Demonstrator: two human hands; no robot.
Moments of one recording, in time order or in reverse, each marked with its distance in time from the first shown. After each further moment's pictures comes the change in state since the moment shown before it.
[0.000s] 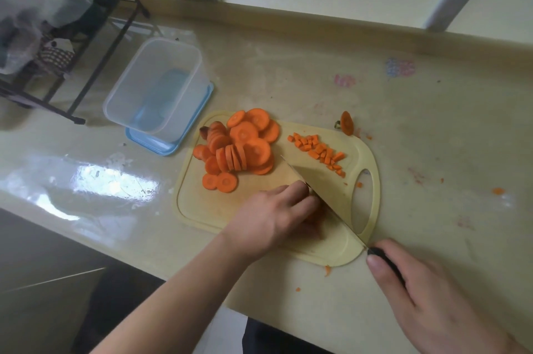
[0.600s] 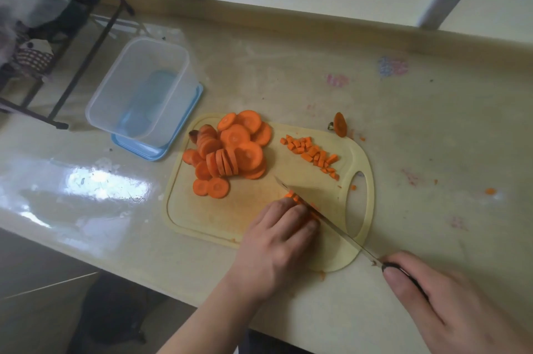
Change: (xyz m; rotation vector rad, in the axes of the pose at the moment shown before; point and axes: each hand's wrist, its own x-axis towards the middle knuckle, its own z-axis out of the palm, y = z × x) left_hand -0.020 0.035 0.023 -0.039 0.227 -0.083; right_hand -0.008 0.007 -0.019 -0.011 -0.025 0.090
